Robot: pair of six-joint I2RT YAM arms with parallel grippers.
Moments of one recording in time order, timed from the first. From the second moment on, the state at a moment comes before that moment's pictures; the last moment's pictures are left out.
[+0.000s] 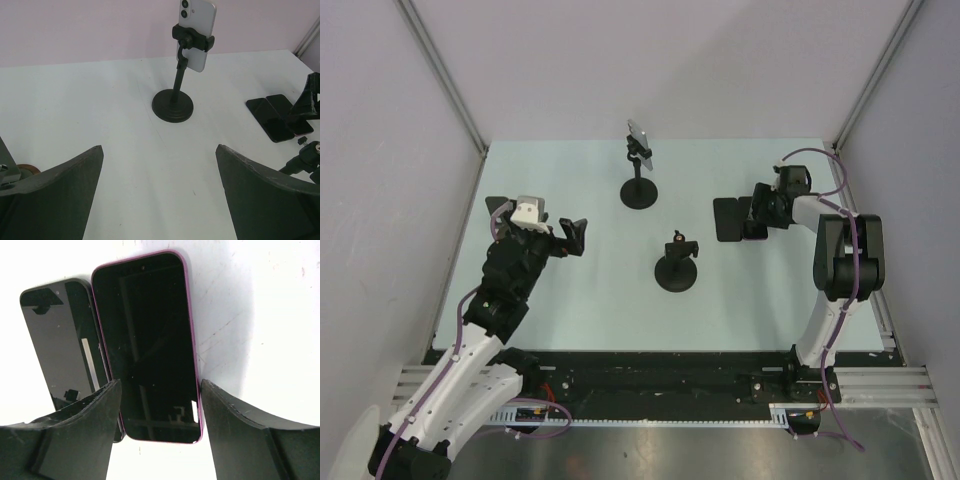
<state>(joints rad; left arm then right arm) -0.40 0.67 0.60 0.04 -0.12 -0.13 -0.02 1.93 1.23 -0.21 -0.15 0.24</state>
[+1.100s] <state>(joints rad) -0.92 1.15 0.93 -0.10 -0.19 -0.34 0.10 1.33 1.24 -0.46 0.12 0.27</state>
